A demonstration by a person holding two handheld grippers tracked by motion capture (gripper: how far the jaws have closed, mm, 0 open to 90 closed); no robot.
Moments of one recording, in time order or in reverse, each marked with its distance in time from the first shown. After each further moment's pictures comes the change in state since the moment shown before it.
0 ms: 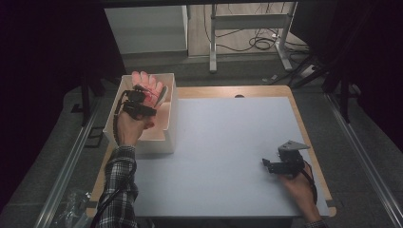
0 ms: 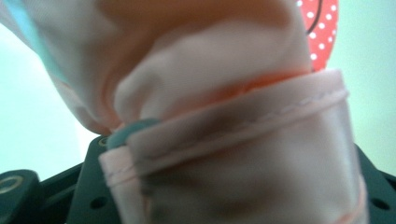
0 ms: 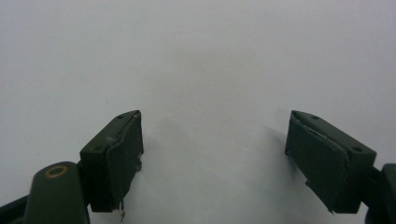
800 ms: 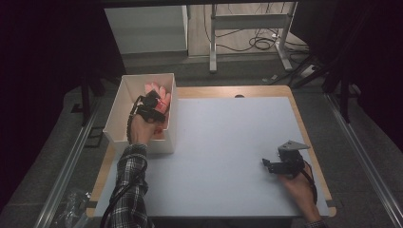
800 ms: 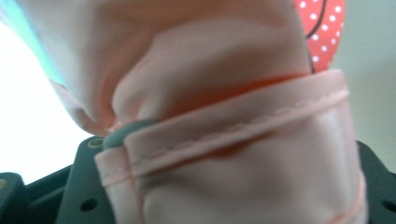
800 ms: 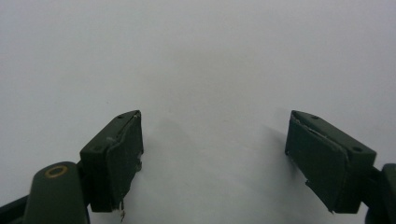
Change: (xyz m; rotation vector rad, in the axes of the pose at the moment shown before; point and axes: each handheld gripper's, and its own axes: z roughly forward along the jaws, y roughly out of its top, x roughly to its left) left arm -0.014 0.007 0.061 0.189 0.022 0.020; right arm 0.000 0.000 0.000 0.000 0.000 0.000
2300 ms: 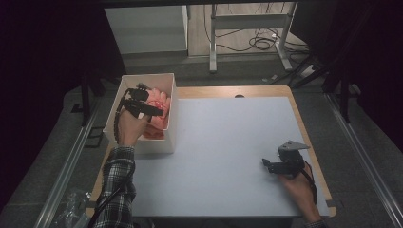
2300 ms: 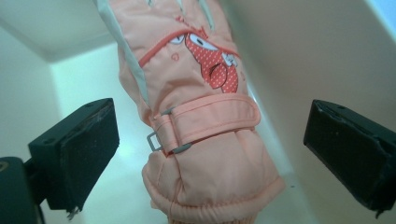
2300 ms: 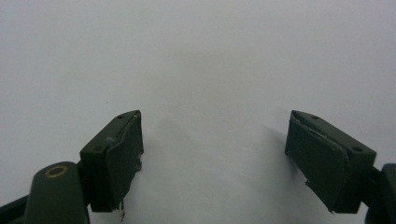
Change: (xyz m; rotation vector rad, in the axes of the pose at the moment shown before) left arm 0.007 -0.013 -0.074 -0.210 -0.048 0.020; right arm 0.000 0.000 0.000 0.000 0.000 0.001
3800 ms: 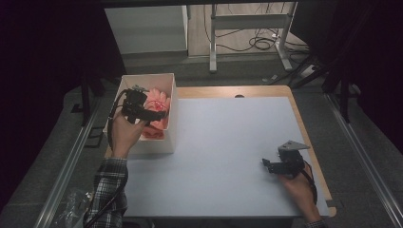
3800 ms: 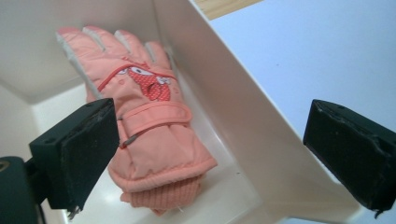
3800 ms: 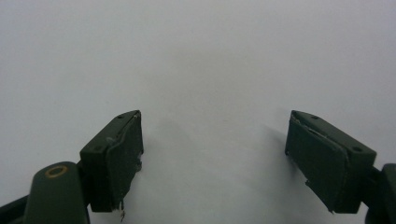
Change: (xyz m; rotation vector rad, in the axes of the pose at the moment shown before) left arm -0.026 -0.018 -0.053 -0.159 -0.117 0.127; right arm 0.000 0.000 0.000 0.000 0.000 -0.001
